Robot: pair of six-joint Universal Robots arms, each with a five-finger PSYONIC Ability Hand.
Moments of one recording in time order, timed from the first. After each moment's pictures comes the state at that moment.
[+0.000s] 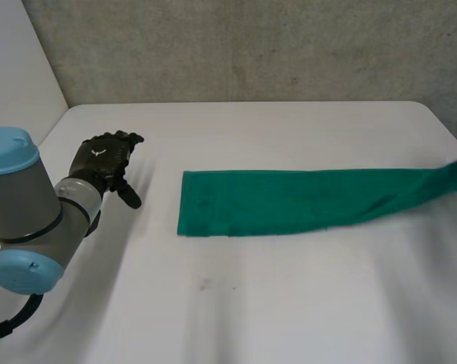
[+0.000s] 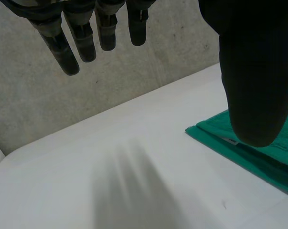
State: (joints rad) left arm 4.39 -1.97 -1.57 3.36 -1.55 3.25; right arm 1.55 -0.99 1.21 -0.08 1.60 2.26; left_hand 0.19 0.20 0.21 0.20 0.05; right_hand 0.97 1.18 1.18 1.19 0.97
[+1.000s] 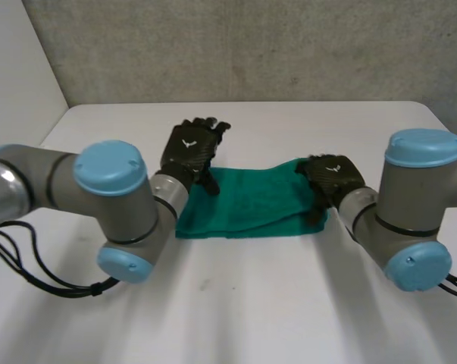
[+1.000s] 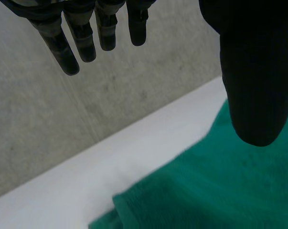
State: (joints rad) left arm 4.11 -2.28 -1.24 3.48 -1.56 3.26; right arm 1.98 -0.97 1.38 -0.07 1.49 2.93; left_hand 0.19 0.20 0.21 0.20 0.05; right_hand 0.31 0.36 0.35 0.35 0.18
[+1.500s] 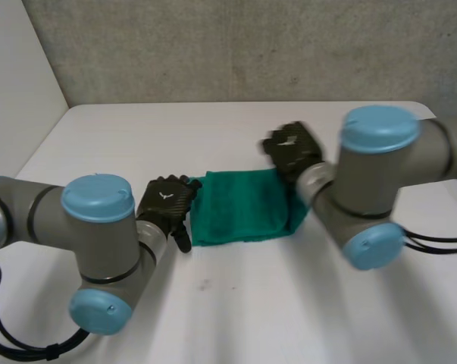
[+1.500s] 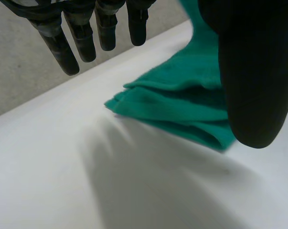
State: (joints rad) left arm 4.13 -2.17 -1.52 3.37 -1.67 3.30; right arm 2.15 -0.89 1.12 -0.05 1.52 2.57; left_hand 0.19 0.20 0.21 0.20 0.05; right_hand 0.93 1.18 1.18 1.19 0.98
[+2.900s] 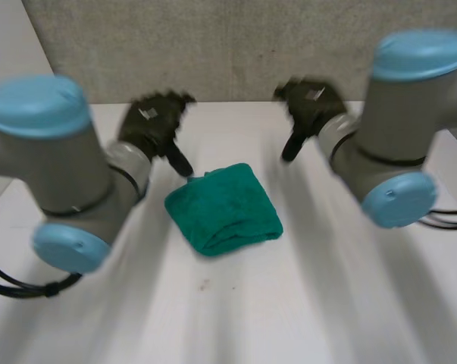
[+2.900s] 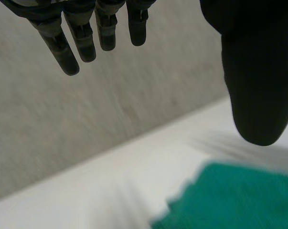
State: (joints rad) left arm 4.15 -2.03 -1.25 3.19 -1.66 3.18; right arm 2.11 -0.92 0.87 0.19 1.58 2.95; left_hand 0.19 0.20 0.21 0.20 0.05; right_hand 0.21 0.22 0.21 0.23 0.07
